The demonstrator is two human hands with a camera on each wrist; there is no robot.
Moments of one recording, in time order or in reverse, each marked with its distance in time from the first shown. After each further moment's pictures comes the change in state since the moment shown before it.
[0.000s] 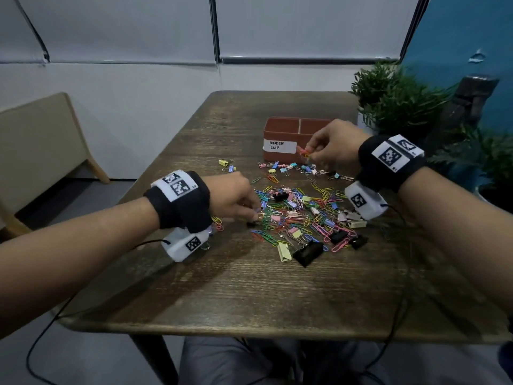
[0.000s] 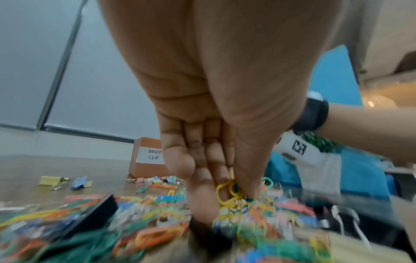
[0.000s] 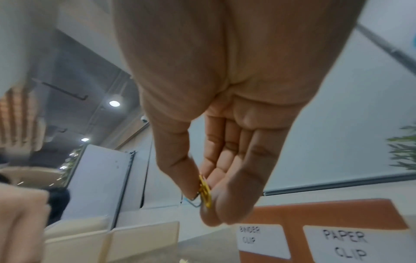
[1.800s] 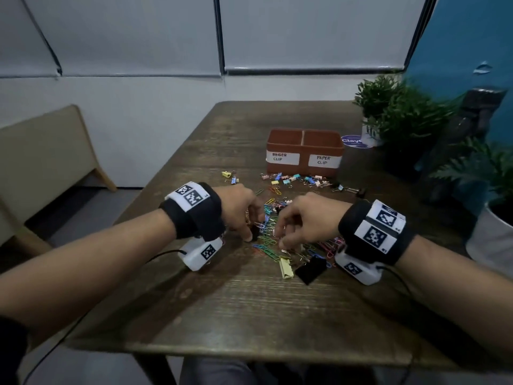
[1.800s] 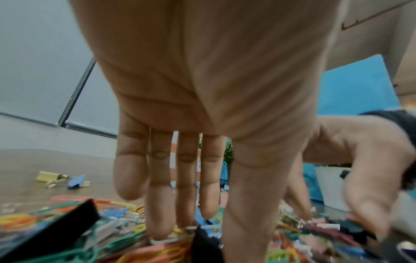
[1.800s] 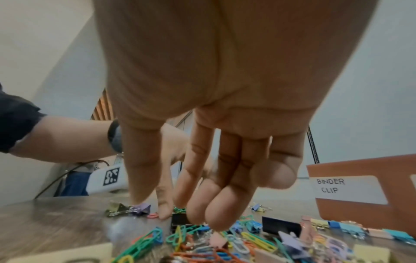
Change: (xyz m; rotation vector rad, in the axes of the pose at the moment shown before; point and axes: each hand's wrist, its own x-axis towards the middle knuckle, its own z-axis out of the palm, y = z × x) left_hand 0.019 0.002 -0.003 -0.068 -0.134 -0.326; right_hand -0.045 -0.009 0.071 -0.251 -0.435 -0.293
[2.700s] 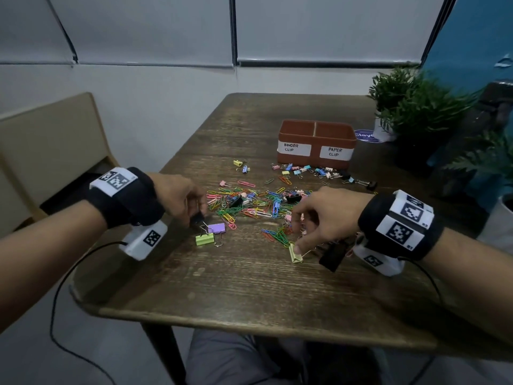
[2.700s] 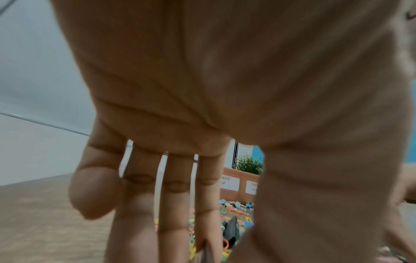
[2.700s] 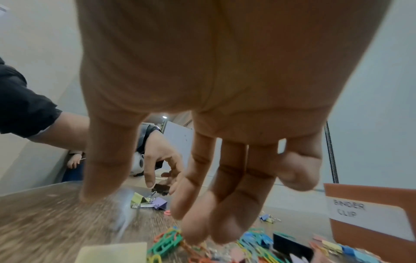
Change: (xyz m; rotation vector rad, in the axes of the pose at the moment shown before) left_hand -0.094 -0.074 -0.002 -0.131 -0.145 -0.305; right_hand -0.023 -0.020 -0.002 -0.189 -0.084 0.037
